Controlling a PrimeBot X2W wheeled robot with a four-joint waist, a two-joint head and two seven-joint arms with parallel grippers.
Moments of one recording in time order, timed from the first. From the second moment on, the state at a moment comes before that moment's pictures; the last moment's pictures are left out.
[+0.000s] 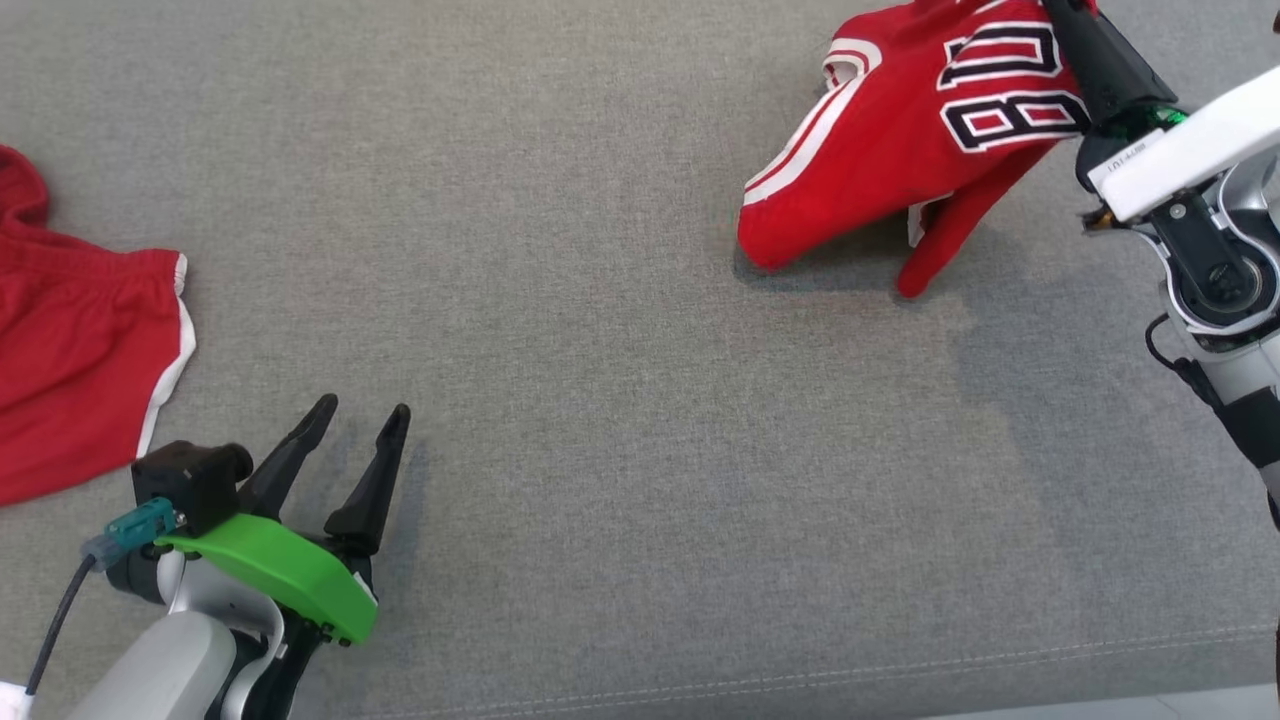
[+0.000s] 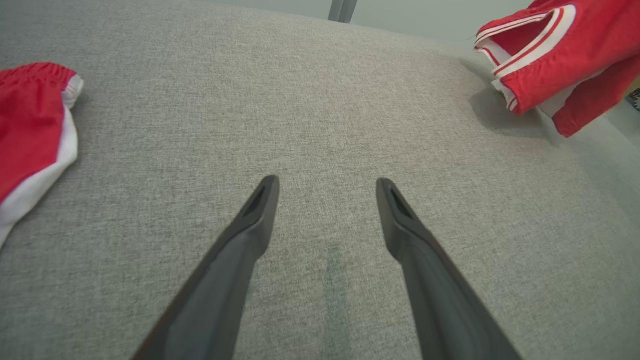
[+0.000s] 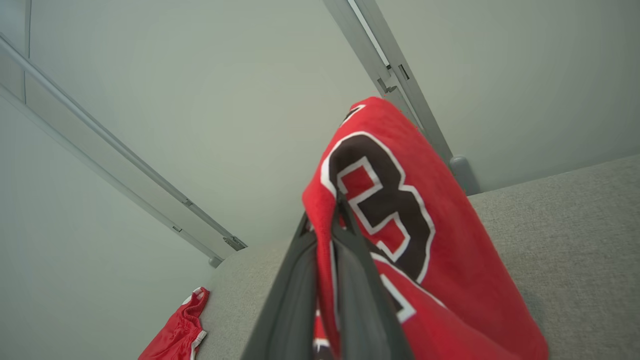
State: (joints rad) left arm -0.23 0.46 -0.59 0.09 -0.85 0.05 -0.17; right arm -0.72 -0.48 0.54 0.27 1.24 0.11 -0.05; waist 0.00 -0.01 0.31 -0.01
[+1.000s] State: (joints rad) left arm -0.32 0.52 -0.55 0.01 -0.82 0.06 -0.13; right arm -0.76 -0.62 0.47 0.45 1.34 0.12 0.01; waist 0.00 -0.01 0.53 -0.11
